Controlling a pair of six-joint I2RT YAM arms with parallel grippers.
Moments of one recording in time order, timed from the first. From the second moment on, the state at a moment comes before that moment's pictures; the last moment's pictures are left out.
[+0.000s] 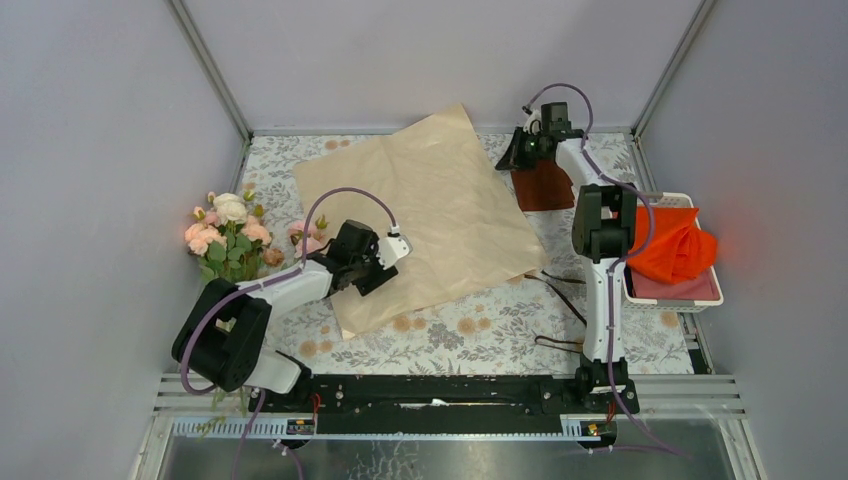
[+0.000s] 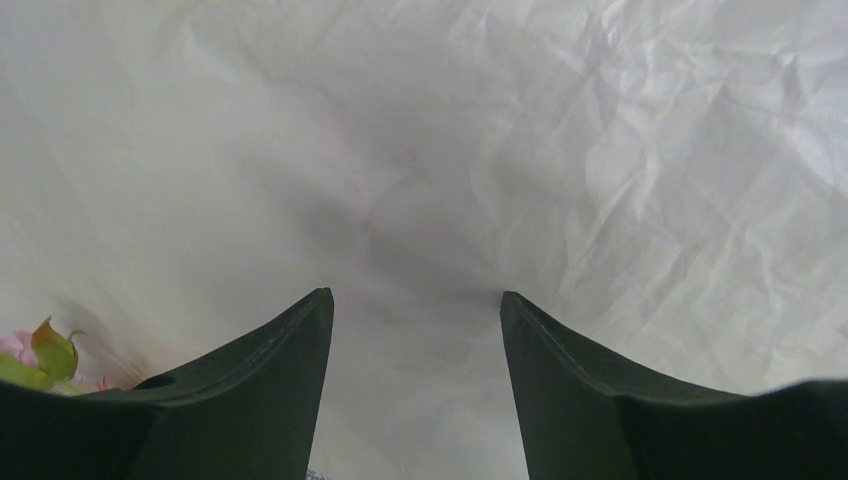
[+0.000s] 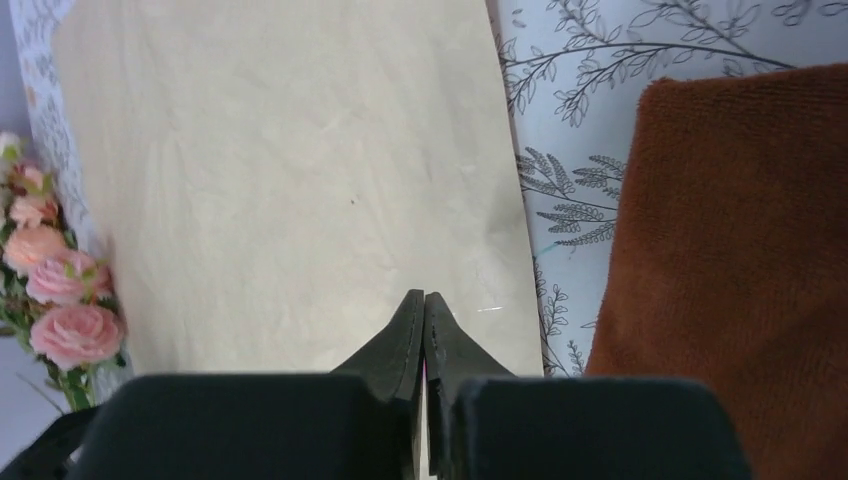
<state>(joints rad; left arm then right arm) -0.46 1.44 0.63 -0.13 0.09 0.60 0.07 2.48 2.13 -0.55 -0.58 0.30</state>
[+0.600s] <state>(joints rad) -0.44 1.43 0.63 -0.14 0.09 0.60 0.12 2.59 2.30 -0.66 -0.12 0.24</state>
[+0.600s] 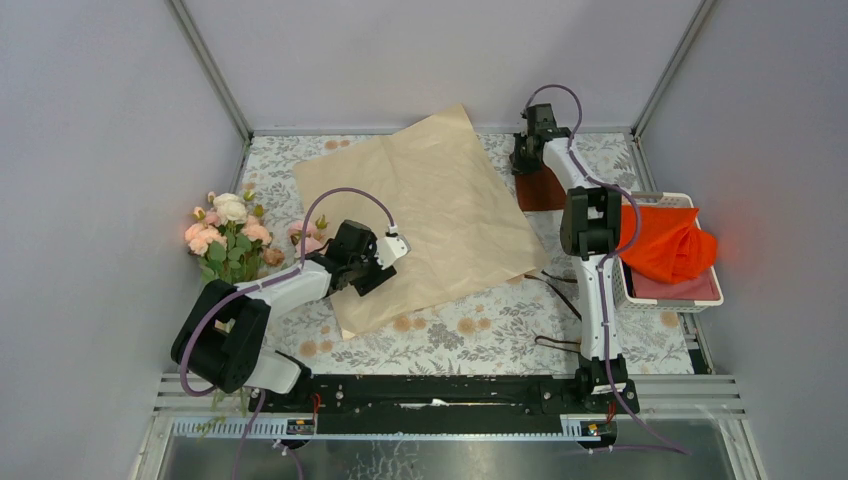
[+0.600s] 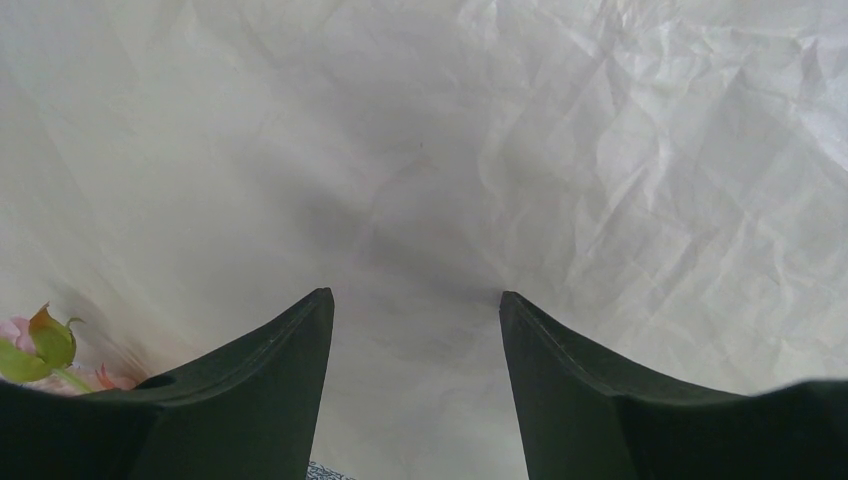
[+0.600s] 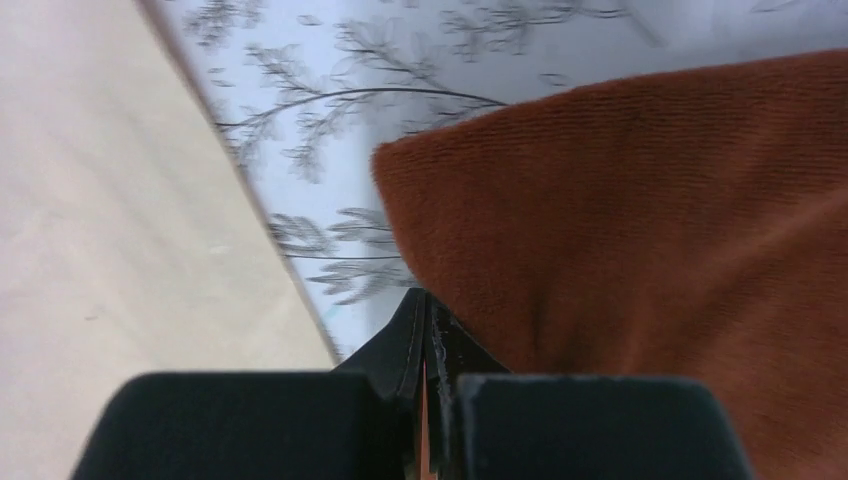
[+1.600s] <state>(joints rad) -0.44 1.32 0.64 -0.43 0.10 0.56 0.25 2.00 1.53 -0.67 0.01 0.14</state>
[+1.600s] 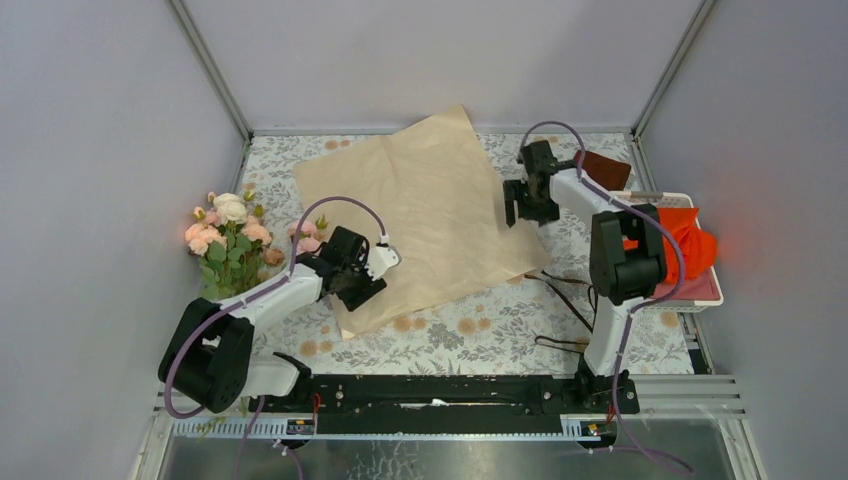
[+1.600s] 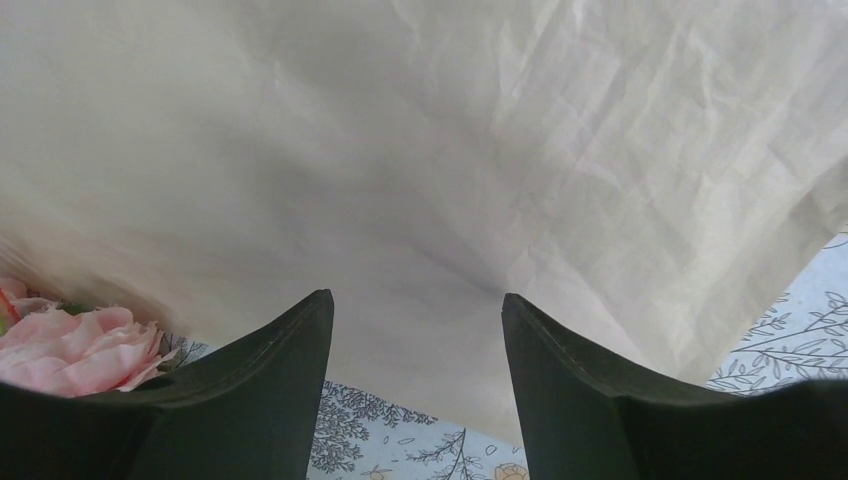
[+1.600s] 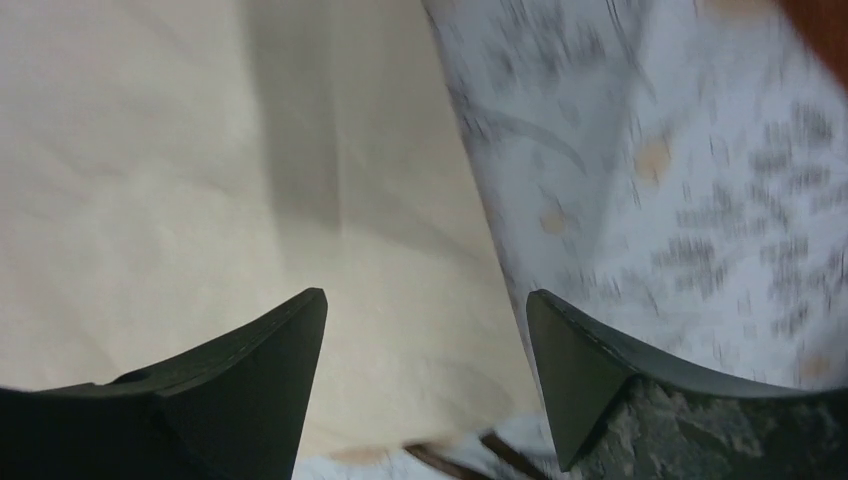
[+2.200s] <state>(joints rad) -0.37 1.20 0.72 -0.55 0.14 0.53 0.84 1.31 0.80 -0.28 -0.05 0.06</state>
